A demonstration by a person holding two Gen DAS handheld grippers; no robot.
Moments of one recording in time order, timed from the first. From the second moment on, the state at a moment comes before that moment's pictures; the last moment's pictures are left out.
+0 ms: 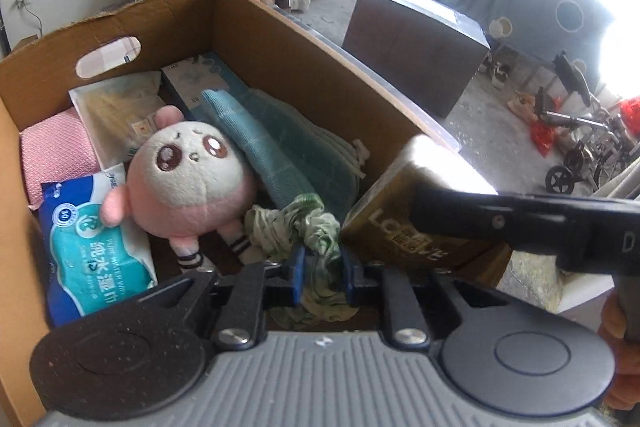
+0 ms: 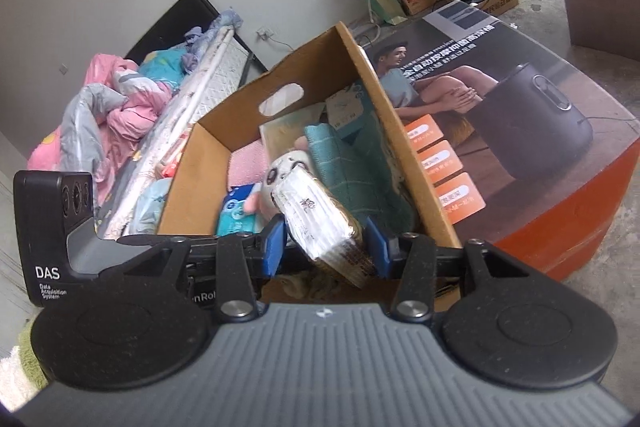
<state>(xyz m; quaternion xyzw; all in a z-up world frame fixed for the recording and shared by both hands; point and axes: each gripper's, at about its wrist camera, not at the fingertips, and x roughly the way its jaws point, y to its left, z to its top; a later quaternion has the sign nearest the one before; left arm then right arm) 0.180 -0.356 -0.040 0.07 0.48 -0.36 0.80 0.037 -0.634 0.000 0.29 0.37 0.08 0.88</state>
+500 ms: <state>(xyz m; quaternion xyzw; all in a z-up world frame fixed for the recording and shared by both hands) 0.168 -0.342 -0.021 0.09 0.45 -0.35 0.81 0.023 -0.636 0.024 0.27 0.33 0.05 0.90</state>
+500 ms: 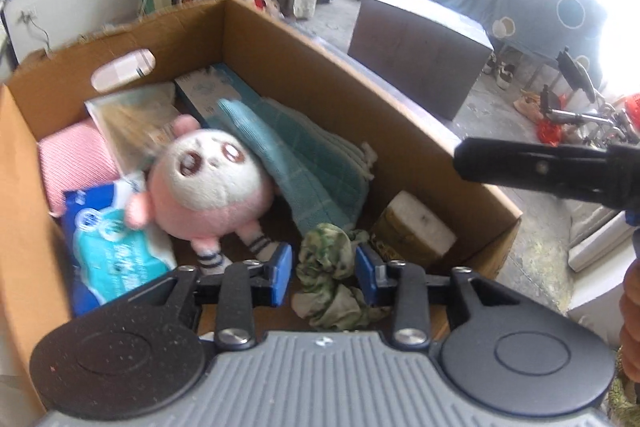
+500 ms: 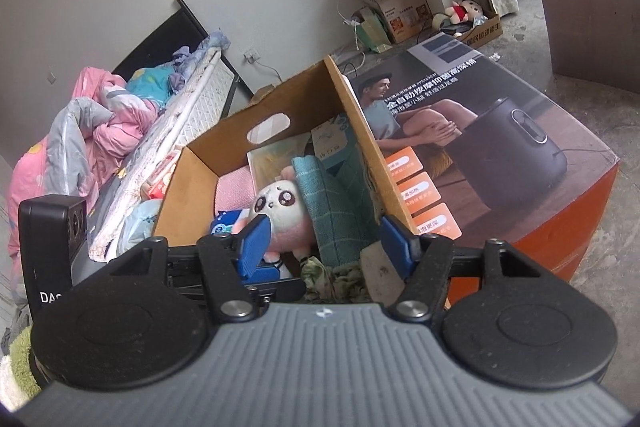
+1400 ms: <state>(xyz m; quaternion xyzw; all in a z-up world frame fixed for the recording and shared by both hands) 0.098 -0.087 0.076 0.03 0.34 -0.16 0.92 0.034 -0.534 0.070 0.29 0.31 0.20 0.88</state>
